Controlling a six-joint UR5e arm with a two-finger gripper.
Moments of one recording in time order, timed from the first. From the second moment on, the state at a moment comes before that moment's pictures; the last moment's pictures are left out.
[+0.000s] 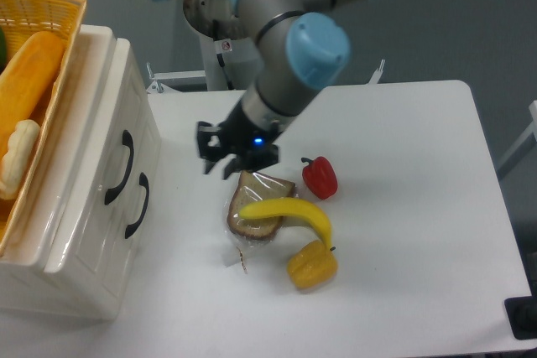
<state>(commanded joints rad) 2.58 -1.80 -1.54 -1.48 1.19 0.61</state>
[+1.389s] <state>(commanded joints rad) 2.94 -1.97 -1.47 -1.21 1.53 0.90</state>
